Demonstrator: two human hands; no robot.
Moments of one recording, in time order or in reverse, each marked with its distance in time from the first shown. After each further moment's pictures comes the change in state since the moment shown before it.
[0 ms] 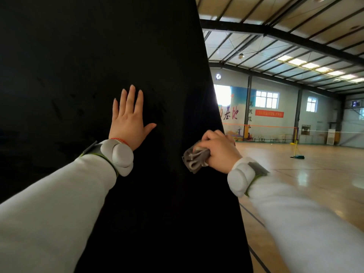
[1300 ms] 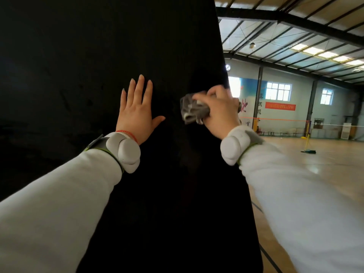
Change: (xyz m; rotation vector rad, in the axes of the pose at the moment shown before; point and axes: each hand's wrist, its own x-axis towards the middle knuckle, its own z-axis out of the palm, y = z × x) left_hand -0.002 -0.005 0.002 -0.018 0.019 0.046; right_hand 0.059 -0.019 -0.018 0.101 0.386 0.077
